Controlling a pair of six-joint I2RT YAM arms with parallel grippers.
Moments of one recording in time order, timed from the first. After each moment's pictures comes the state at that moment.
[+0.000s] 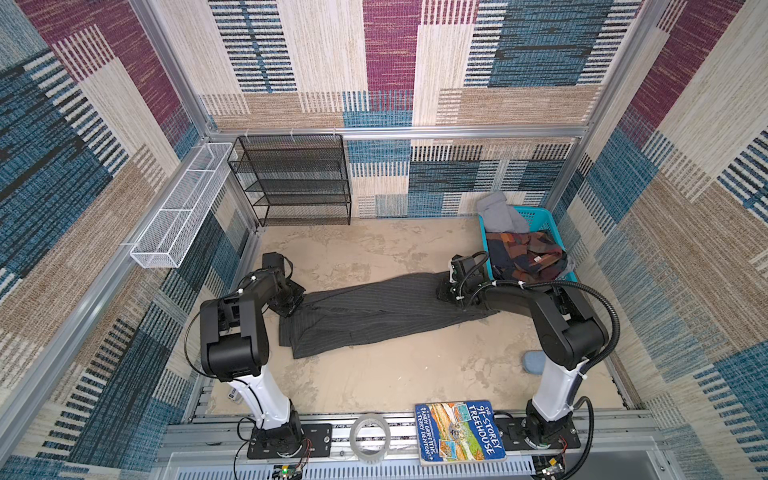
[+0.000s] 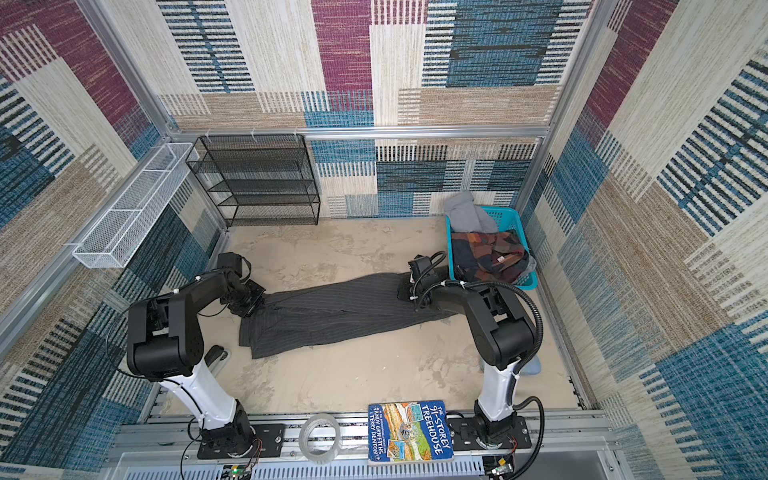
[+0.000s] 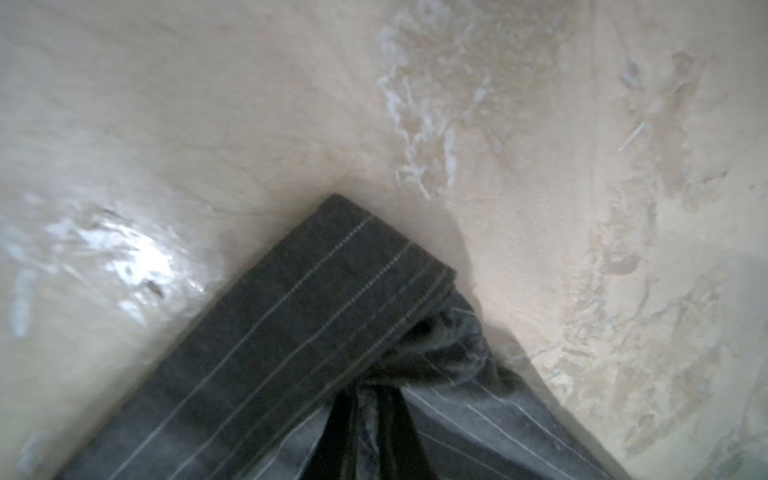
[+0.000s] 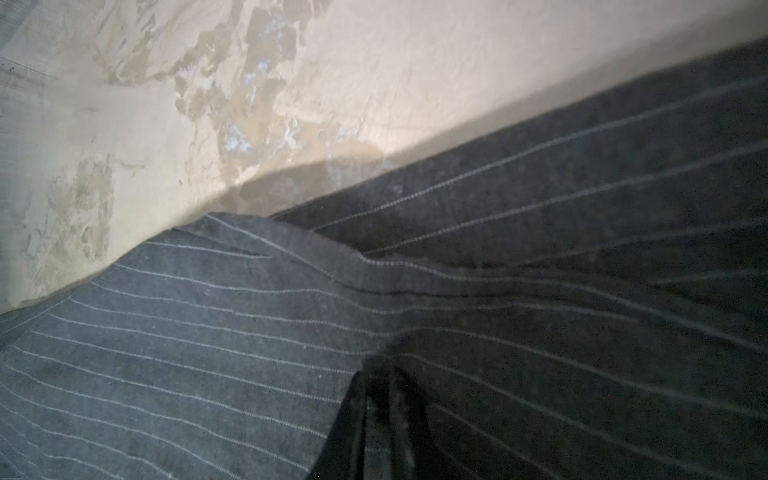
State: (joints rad) left arm 0.18 1.81 1.13 -0.59 0.12 -0.83; right arm 0.37 1.86 0.97 -0.02 -0.13 0.58
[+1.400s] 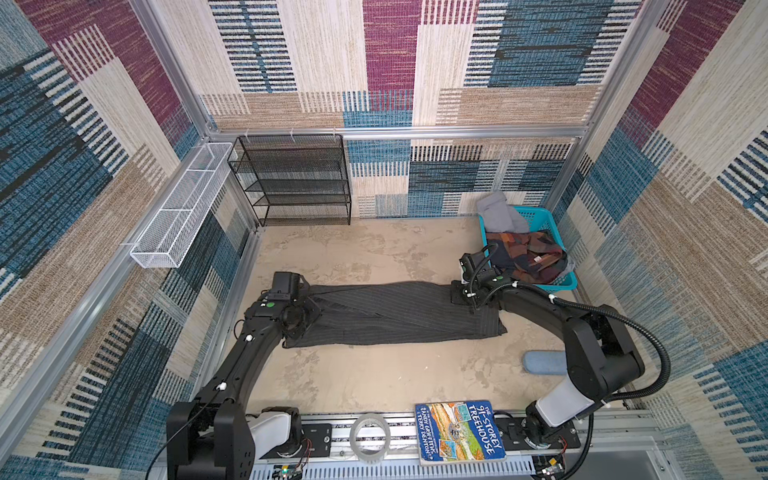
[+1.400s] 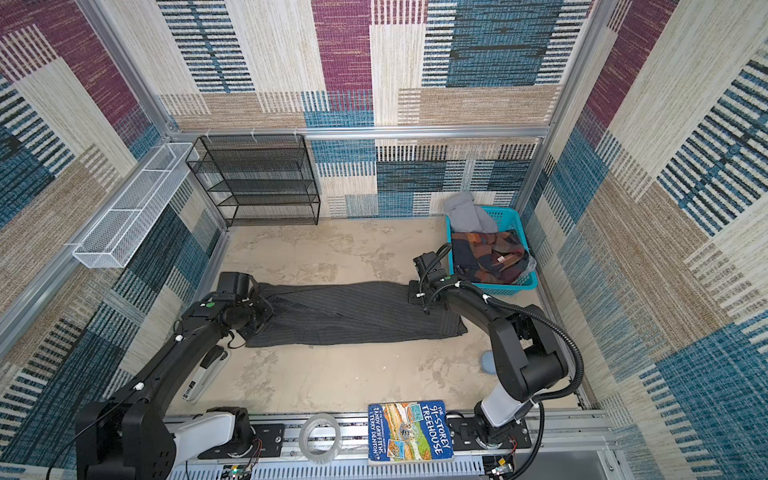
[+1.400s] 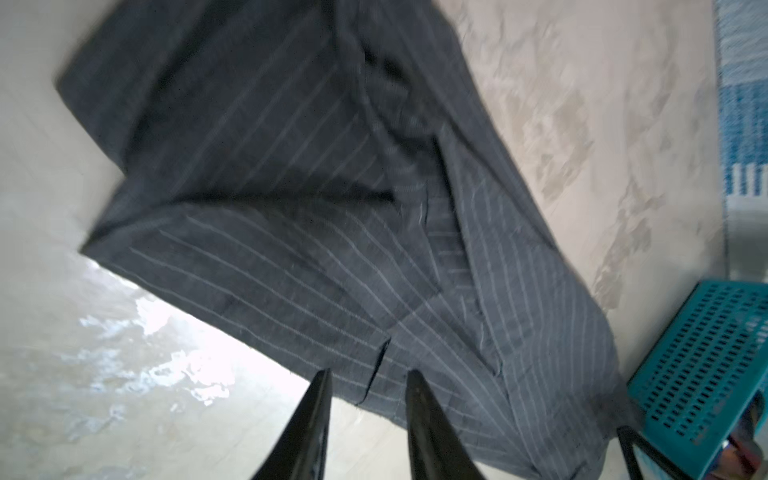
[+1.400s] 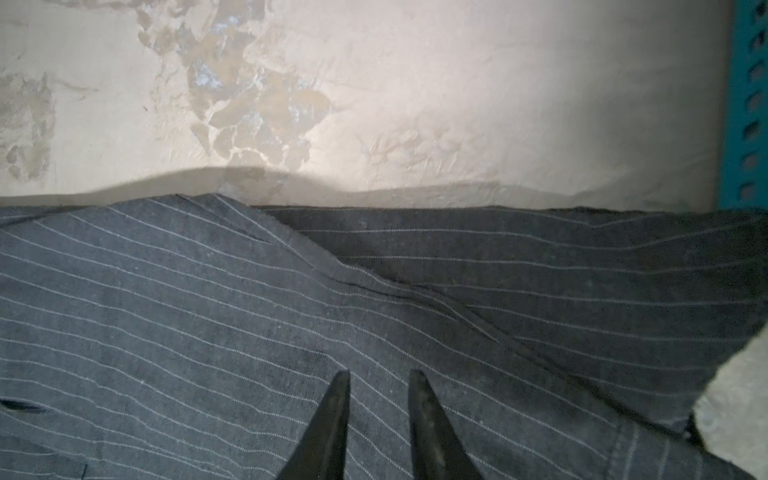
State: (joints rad) left arm -0.09 1.20 0.80 -0.72 0.14 -0.93; right arm 0.39 1.62 1.00 -0.41 0.00 0.43
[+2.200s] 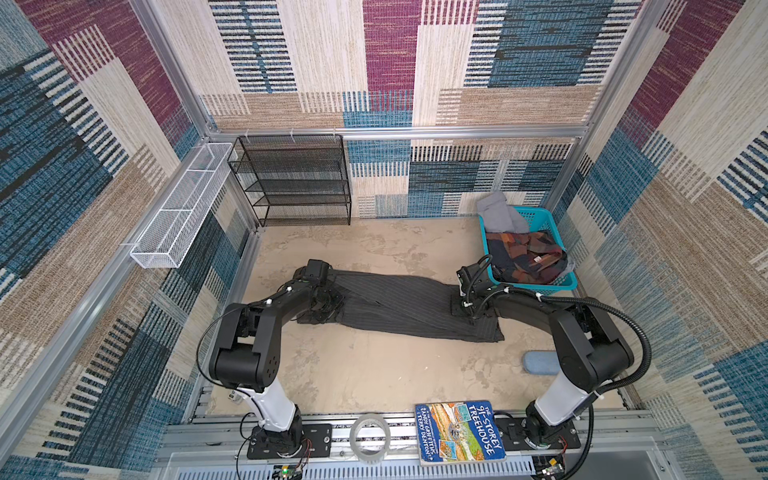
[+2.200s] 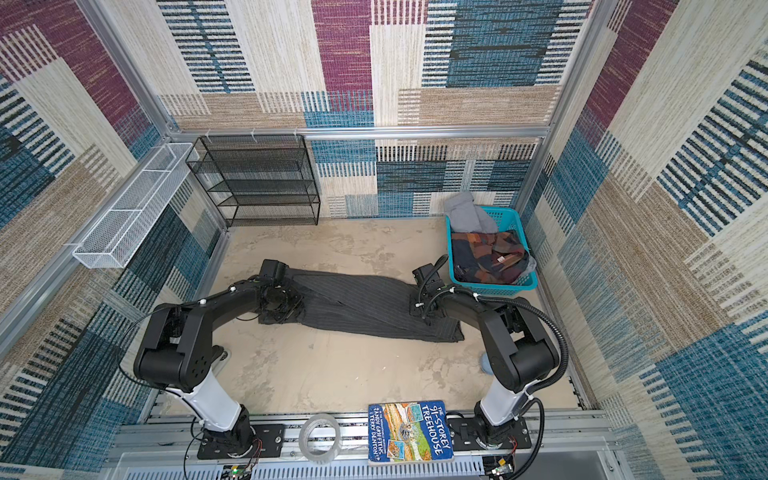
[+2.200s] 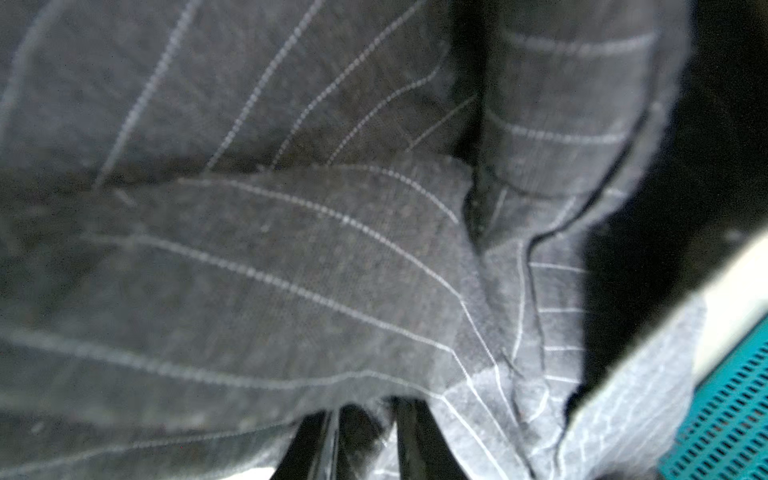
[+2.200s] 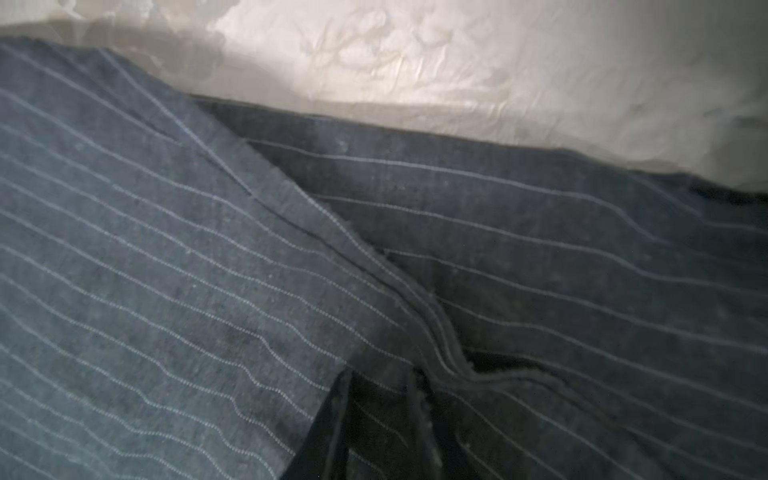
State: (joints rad) left arm -0.16 1.76 1.00 -0.42 0.19 -0.98; right arm 0.41 1.69 0.90 -0.32 0.02 0.44
